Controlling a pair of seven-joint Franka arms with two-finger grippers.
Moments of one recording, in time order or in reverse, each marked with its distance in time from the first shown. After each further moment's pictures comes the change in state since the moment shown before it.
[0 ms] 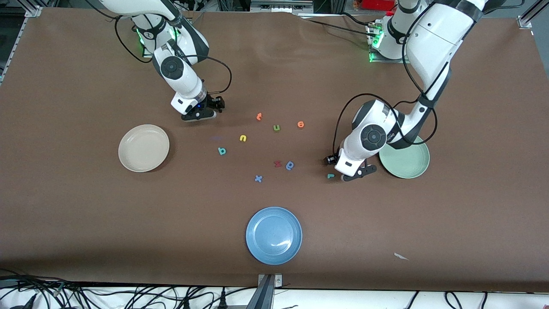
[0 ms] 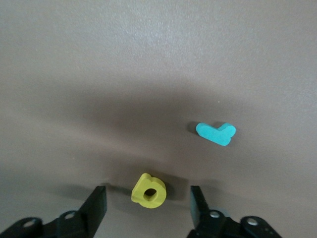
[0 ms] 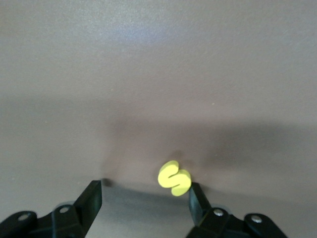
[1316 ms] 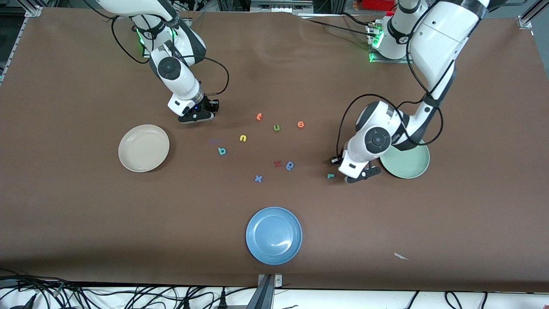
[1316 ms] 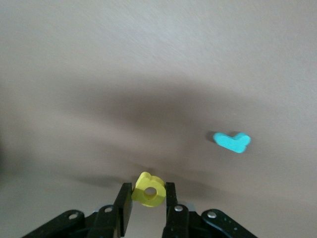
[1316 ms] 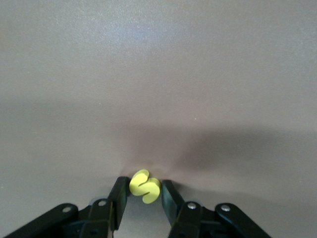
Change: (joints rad) left arm 0.040 -0.037 0.005 0.046 0.004 -0.144 0.067; right arm -0.003 -0.008 -0.017 0.002 -0.030 0.004 0.000
